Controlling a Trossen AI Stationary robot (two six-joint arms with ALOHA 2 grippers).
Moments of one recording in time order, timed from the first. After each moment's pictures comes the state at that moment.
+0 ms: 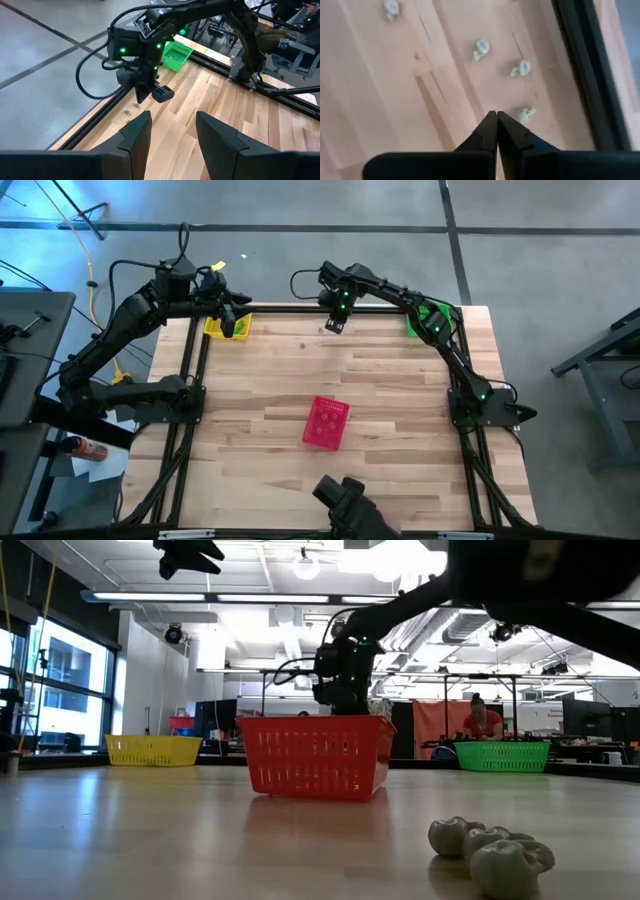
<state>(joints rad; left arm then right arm) 0.74 0.96 1.21 -0.71 0.30 -0.05 -0.65 2.46 2.28 -1.20 -0.19 -0.29</state>
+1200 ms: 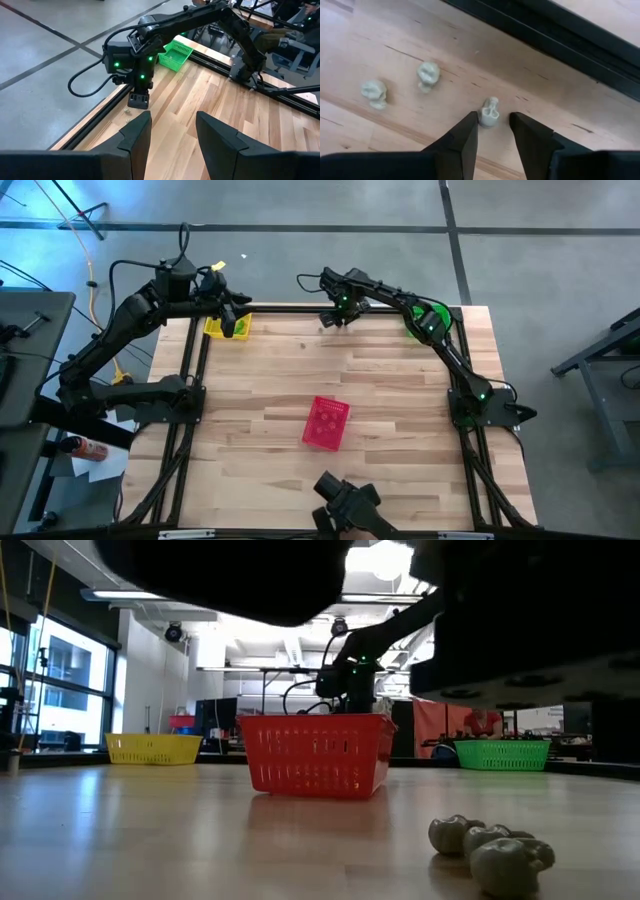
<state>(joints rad) 0.74 0.96 1.21 -0.71 0.30 -0.04 -0.67 2.56 2.28 -1.19 -0.08 0.45</state>
